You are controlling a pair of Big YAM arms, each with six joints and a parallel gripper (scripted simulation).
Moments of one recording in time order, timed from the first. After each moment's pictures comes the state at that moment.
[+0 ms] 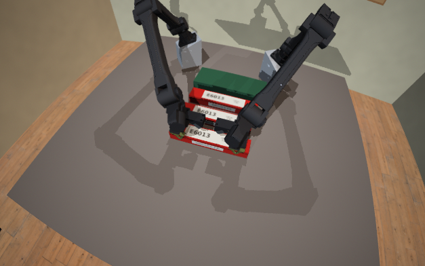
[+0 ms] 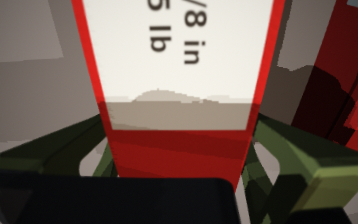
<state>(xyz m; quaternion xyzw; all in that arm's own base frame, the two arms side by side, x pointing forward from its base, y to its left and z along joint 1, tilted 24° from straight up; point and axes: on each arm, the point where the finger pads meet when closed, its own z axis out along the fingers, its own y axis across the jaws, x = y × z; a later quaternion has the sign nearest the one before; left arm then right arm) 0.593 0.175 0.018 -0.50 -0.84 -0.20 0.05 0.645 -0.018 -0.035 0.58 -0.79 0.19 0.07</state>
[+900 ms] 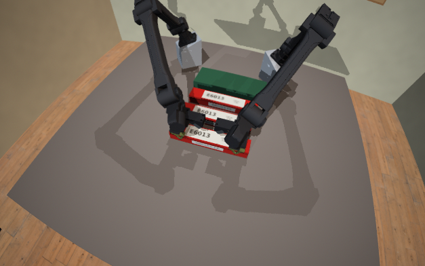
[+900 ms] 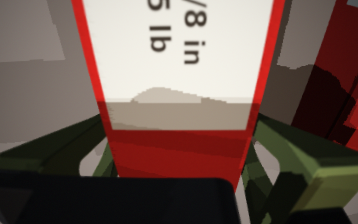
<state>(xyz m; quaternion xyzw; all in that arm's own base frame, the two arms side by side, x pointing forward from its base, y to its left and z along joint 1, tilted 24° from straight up) 0.593 0.175 0.018 -0.50 -0.84 -0.20 0.05 0.645 -0.018 -0.035 0.58 -0.79 0.19 0.07</state>
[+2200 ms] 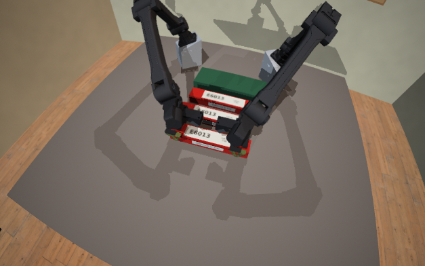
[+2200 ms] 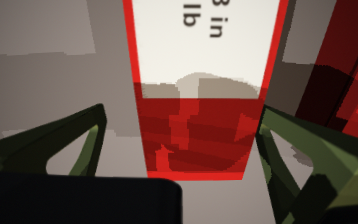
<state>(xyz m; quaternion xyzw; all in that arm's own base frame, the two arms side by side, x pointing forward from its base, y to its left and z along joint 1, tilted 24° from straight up) 0.598 0.175 0.040 -0.50 -0.84 -0.21 0.03 0.652 -0.017 -0.012 0.58 -0.79 0.20 0.06</state>
